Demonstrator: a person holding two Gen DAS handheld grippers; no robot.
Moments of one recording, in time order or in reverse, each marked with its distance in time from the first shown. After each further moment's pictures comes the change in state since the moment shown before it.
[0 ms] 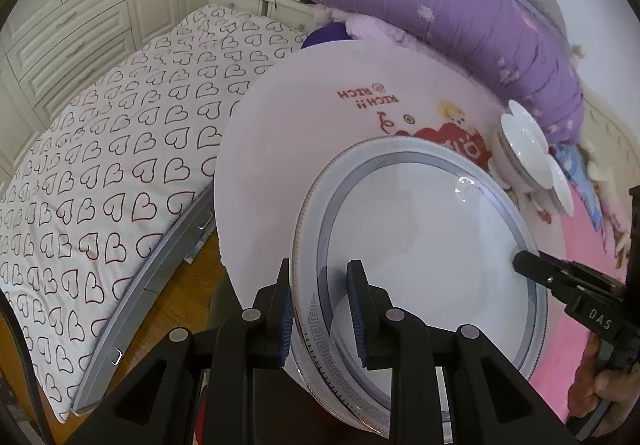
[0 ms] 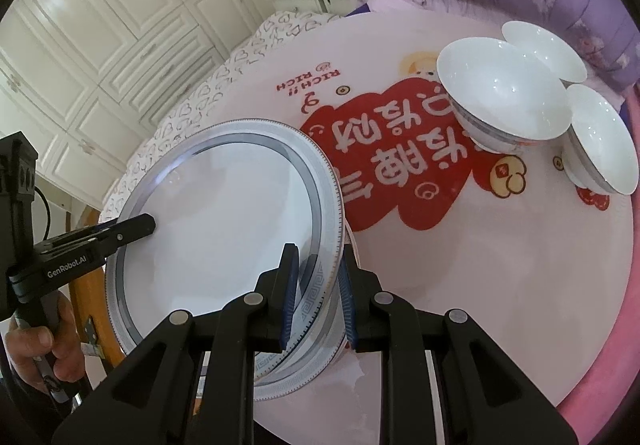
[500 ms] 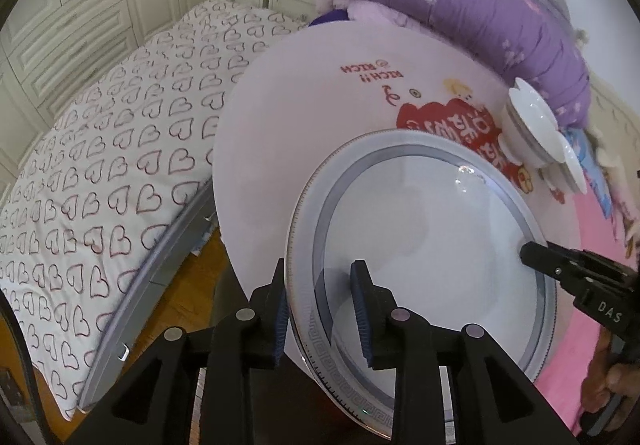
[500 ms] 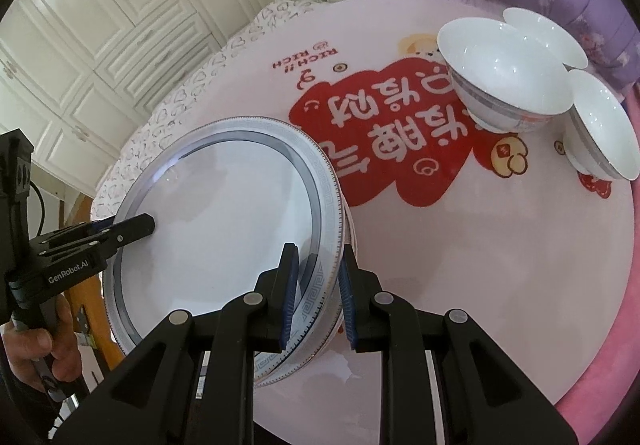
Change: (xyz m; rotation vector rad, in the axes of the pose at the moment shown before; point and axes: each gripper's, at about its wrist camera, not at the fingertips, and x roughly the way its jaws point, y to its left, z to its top) left arm 0.018 -0.005 -0.016 0.032 0.018 0.042; right arm 0.012 -0.001 -0.016 -0.023 0.037 -0.022
